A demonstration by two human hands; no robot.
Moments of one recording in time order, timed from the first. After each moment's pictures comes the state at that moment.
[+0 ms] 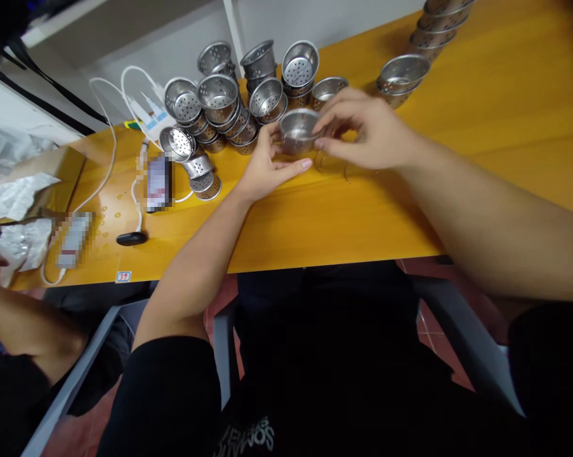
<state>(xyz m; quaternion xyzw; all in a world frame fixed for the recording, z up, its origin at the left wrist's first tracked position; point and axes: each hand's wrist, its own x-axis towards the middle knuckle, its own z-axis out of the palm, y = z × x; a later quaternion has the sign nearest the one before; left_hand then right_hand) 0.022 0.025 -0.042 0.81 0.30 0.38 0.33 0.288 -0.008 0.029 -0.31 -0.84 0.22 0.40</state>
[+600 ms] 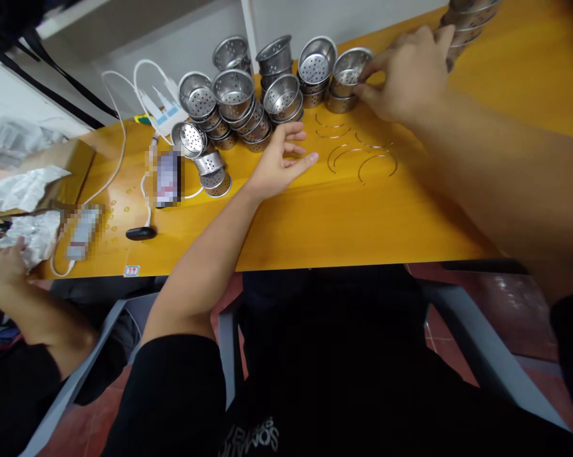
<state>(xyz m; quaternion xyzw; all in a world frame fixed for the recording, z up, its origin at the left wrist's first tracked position) 0.021 0.018 -0.039 0.78 0.35 0.38 0.36 0.293 0.046 0.048 -0.64 -0.75 -0.06 0.18</state>
